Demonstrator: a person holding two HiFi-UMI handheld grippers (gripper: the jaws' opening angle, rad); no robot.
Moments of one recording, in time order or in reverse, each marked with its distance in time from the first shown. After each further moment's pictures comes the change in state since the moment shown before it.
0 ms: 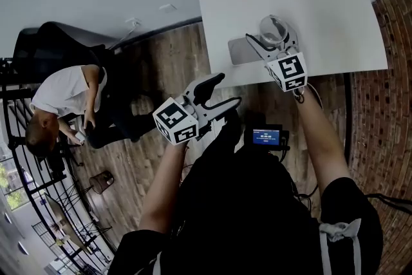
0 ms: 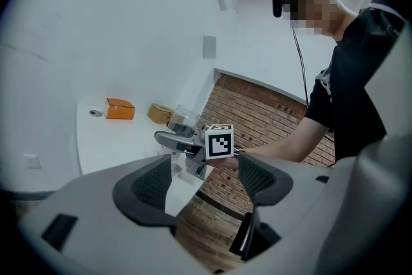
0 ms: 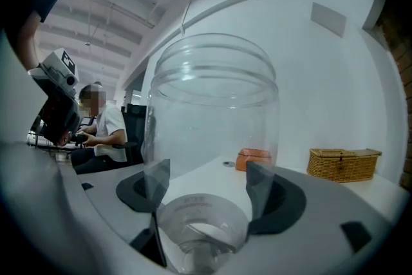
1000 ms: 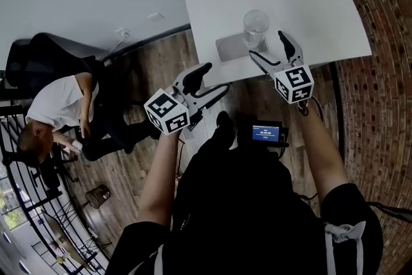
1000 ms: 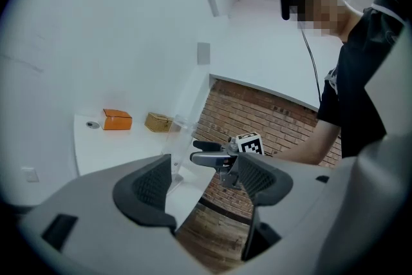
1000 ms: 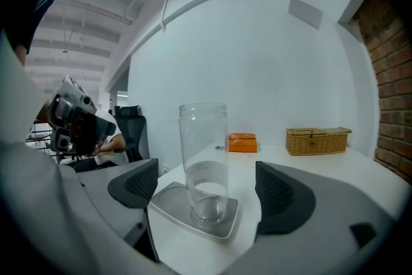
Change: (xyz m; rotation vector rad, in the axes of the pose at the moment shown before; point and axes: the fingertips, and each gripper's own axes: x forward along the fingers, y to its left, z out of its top) left arm -0.007 0.004 0.016 0.056 -0.055 -0.025; right arm -0.084 0.004 -0.008 0.146 0.113 -0.081
